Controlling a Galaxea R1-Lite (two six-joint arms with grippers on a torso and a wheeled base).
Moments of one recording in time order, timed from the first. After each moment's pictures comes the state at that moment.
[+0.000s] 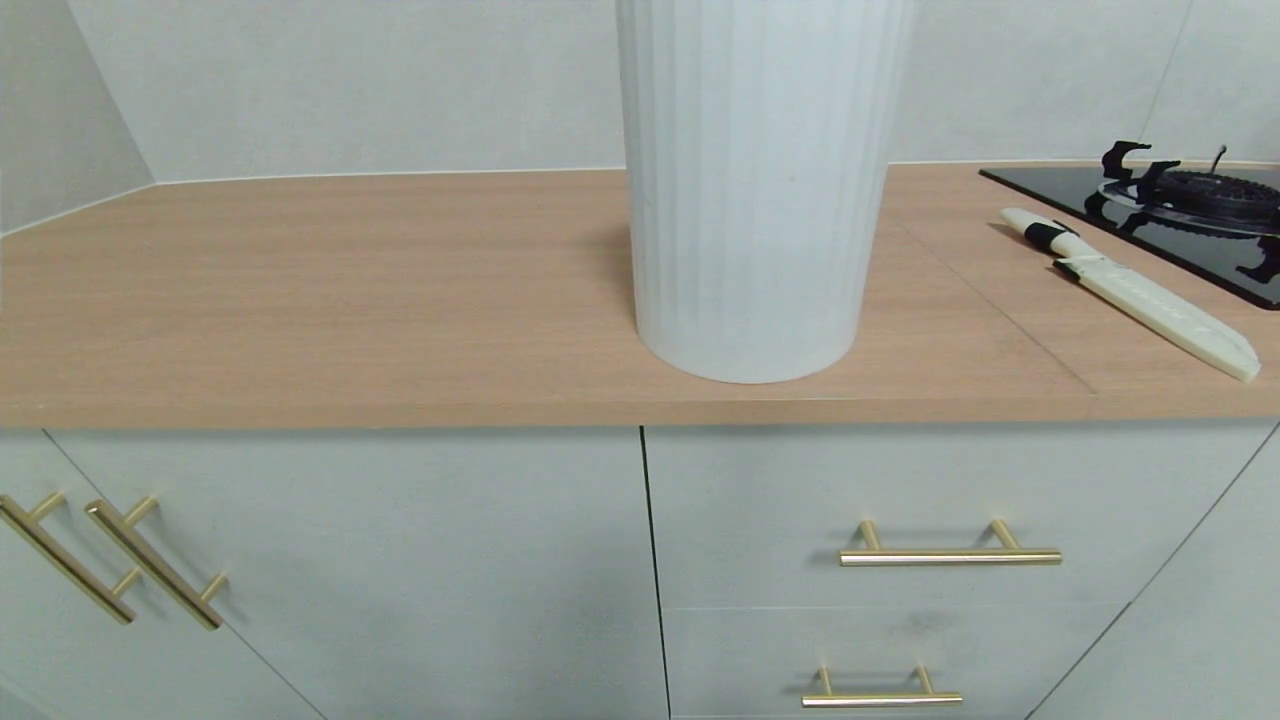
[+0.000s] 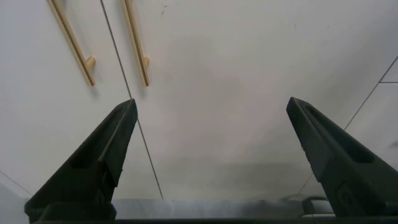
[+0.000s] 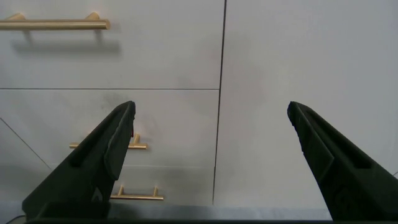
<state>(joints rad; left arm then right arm) 0.00 0.00 0.00 0.00 0.00 -0.01 0.00 0.00 0.00 0.00 0.01 0.00</state>
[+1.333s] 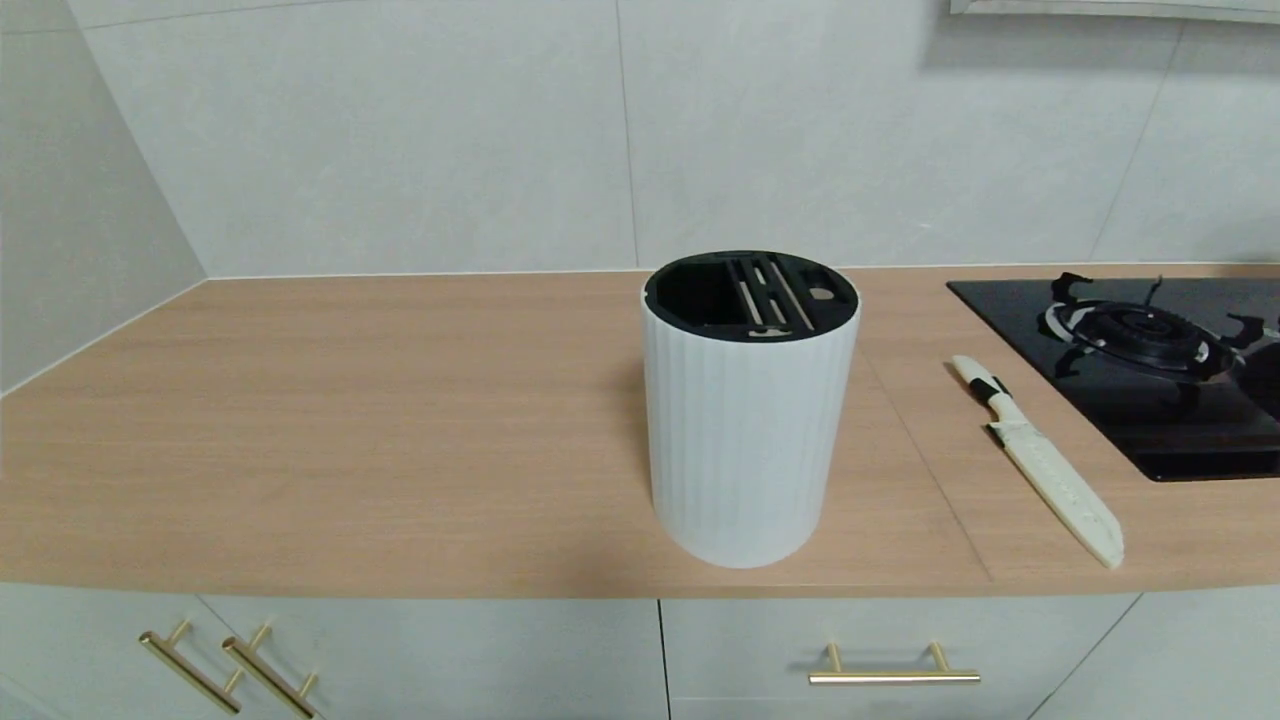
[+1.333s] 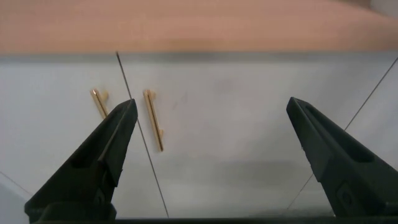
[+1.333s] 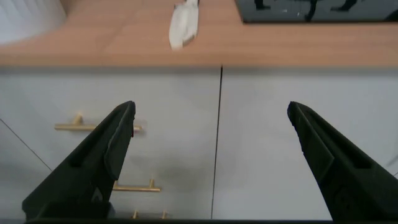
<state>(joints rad) 0.00 0.00 0.00 0.00 0.00 -0.01 0.00 0.00 0.00 0.00 0.01 0.00</state>
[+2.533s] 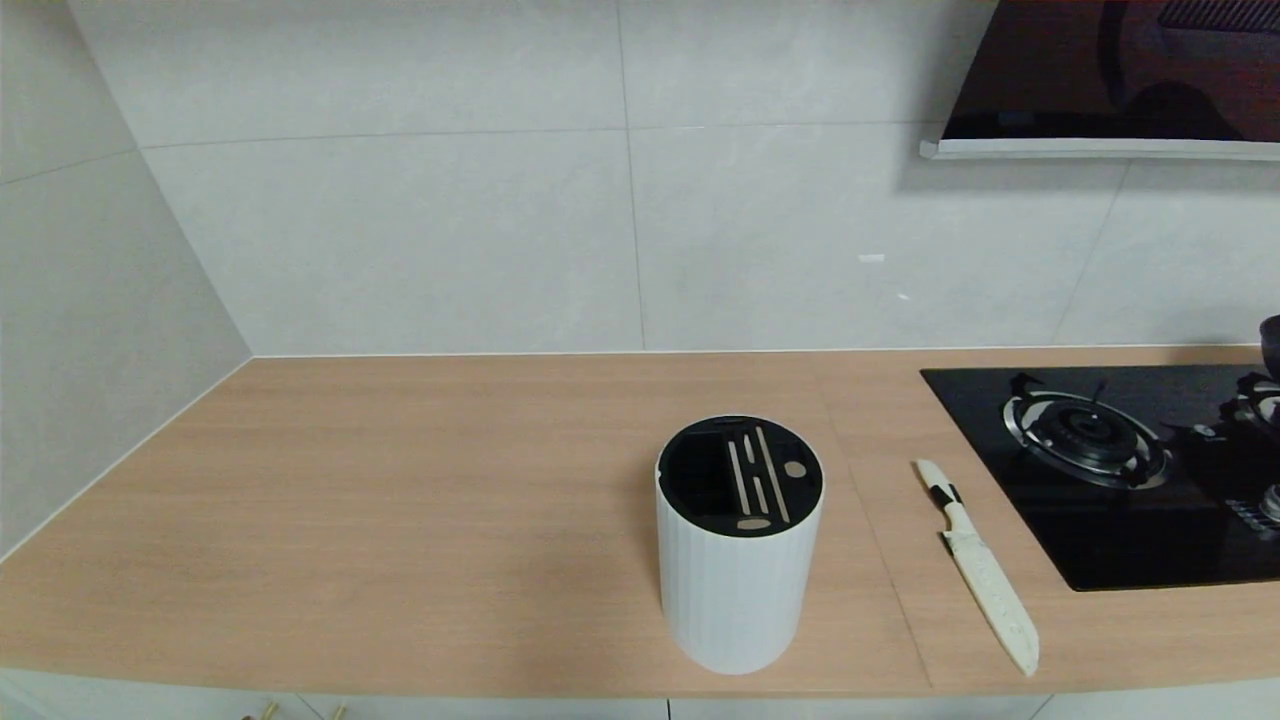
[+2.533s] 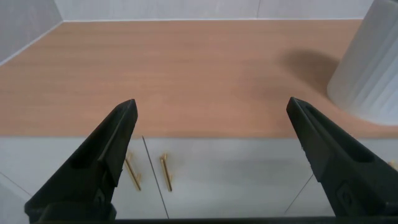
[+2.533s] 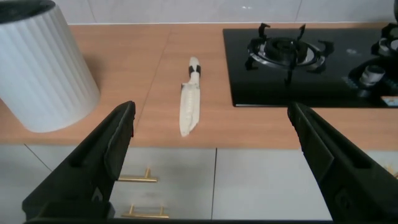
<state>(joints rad) 0.00 0.00 0.00 0.00 0.00 -0.01 0.00 0.00 0.00 0.00 0.02 0.00</state>
